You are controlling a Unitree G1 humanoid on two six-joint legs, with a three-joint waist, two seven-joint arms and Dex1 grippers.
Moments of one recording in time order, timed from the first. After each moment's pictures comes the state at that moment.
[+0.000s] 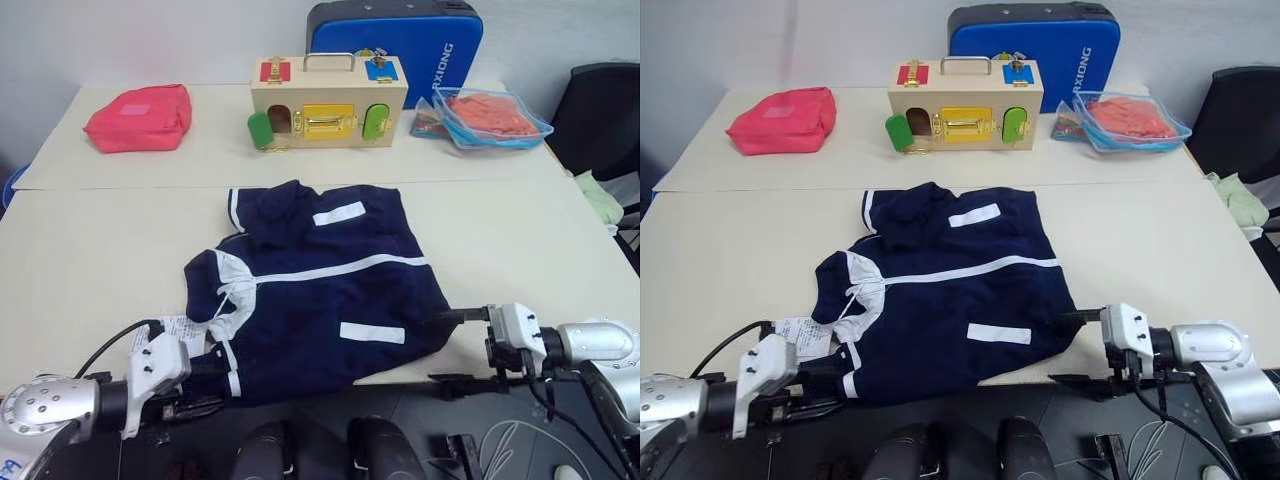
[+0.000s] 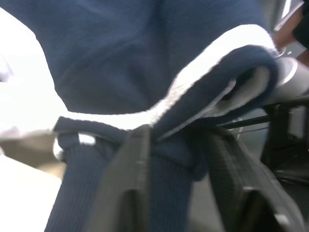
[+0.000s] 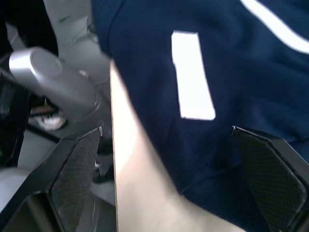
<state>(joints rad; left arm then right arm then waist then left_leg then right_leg) 0.47 0.87 0.38 -0.66 -0.51 0.54 -1.00 -0.01 -0.89 -0.05 -0.11 0.48 -0.04 1.33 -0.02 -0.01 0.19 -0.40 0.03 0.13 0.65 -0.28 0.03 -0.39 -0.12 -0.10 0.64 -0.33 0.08</state>
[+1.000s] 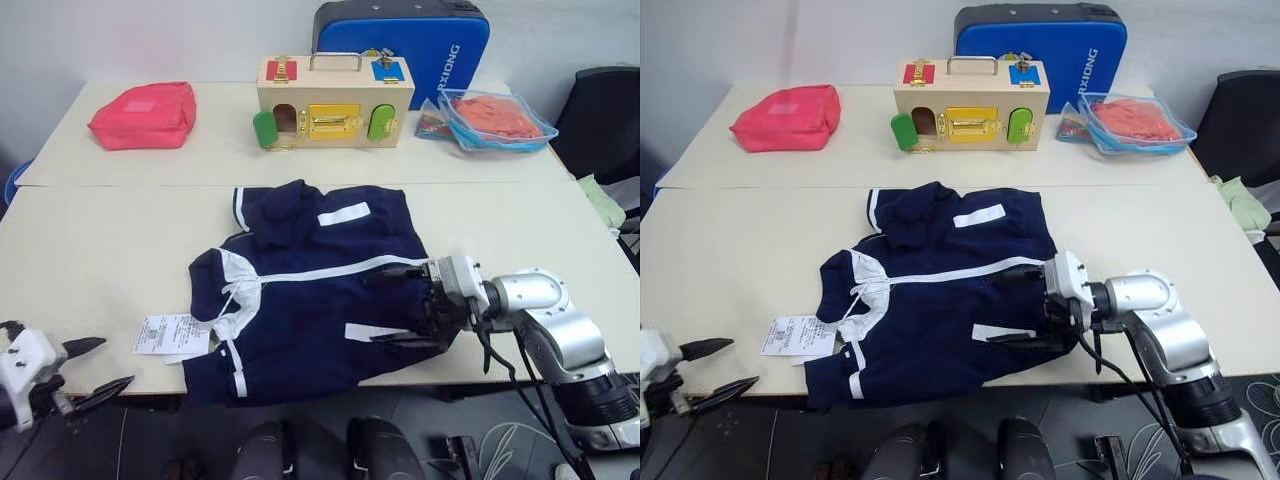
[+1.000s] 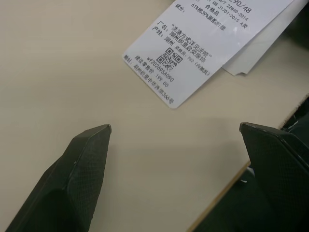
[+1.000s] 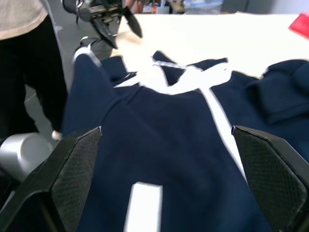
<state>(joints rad) 0.39 0.84 0.62 0.02 -0.37 0.08 -1.09 -0.34 -0.69 0.11 -0.17 0.51 0.16 1.31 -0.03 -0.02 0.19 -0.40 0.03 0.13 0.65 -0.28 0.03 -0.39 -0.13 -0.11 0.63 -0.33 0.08</state>
